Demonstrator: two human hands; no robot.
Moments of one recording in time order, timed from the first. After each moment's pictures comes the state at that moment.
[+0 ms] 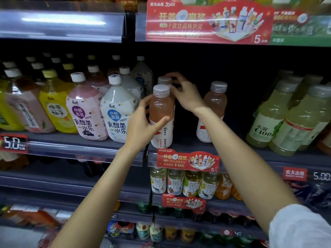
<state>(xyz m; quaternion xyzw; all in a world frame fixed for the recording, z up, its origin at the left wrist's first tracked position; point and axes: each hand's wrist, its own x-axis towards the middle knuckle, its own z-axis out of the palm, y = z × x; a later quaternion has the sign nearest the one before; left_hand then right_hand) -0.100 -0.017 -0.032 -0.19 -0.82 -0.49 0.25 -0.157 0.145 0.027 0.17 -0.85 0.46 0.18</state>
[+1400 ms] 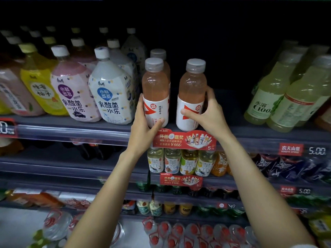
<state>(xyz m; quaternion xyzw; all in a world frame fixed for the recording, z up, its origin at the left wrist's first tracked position) -0.087 -0.012 -0.107 -0.17 -0.81 -0.54 0.16 -0.065 0.192 -0.055 0.04 -0.83 0.51 0.19</state>
